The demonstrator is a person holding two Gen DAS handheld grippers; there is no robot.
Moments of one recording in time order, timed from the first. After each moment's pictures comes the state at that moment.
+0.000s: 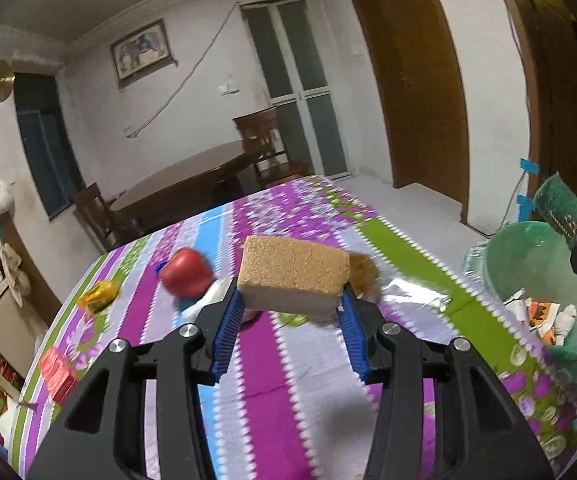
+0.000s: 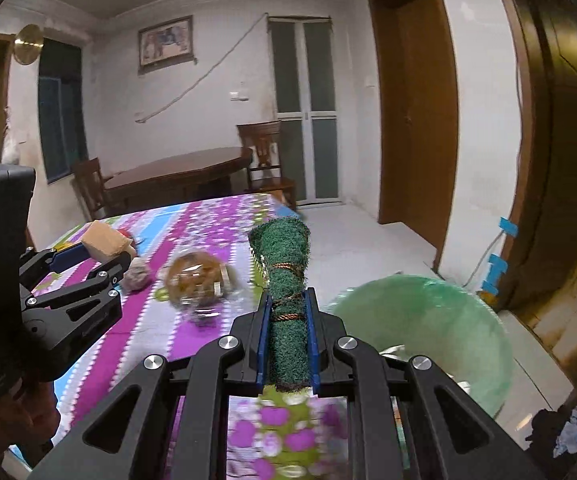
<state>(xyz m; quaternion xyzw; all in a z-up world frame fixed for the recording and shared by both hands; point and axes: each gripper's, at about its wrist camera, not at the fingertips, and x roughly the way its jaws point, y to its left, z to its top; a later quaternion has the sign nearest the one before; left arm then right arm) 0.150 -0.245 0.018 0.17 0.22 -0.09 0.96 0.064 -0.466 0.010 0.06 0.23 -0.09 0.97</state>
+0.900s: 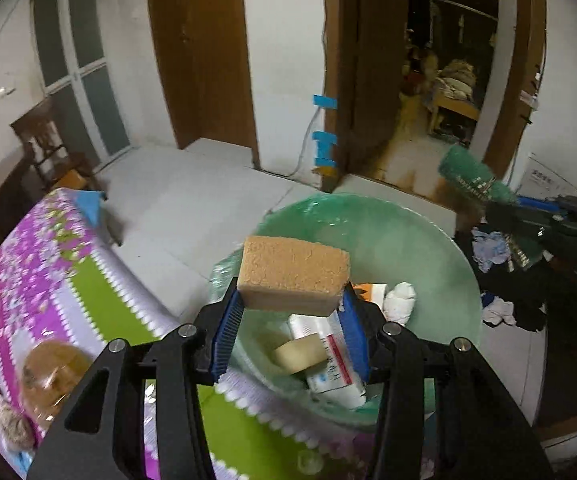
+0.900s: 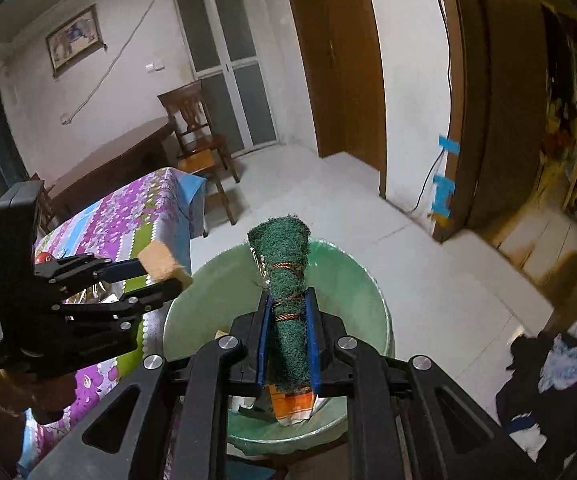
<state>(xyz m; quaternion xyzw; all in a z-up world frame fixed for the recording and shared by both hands) 0.191 -0.416 -0.017 0.21 0.34 -0.46 0.79 0.050 -0.663 -0.010 0.17 0.33 -0.16 0.91</state>
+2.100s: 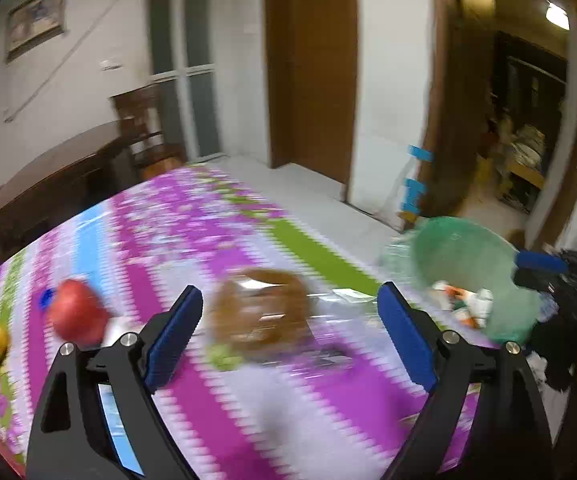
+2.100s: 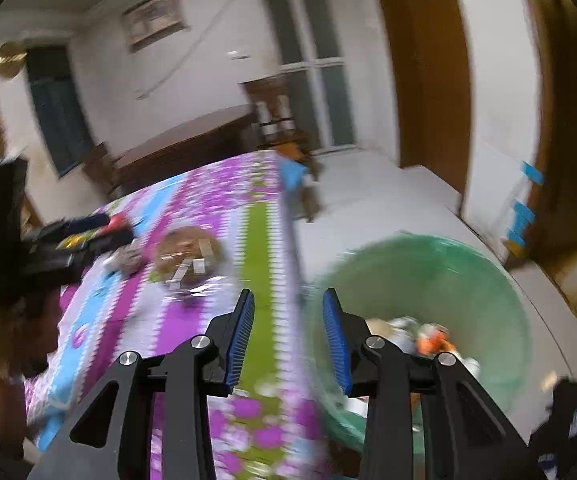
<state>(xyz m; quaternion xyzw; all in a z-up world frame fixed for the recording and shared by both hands) 0.242 -0.206 0.029 0.12 0.29 -0.32 0.89 0.108 -0.517 -0.011 0.12 0.31 -0.01 0.94</state>
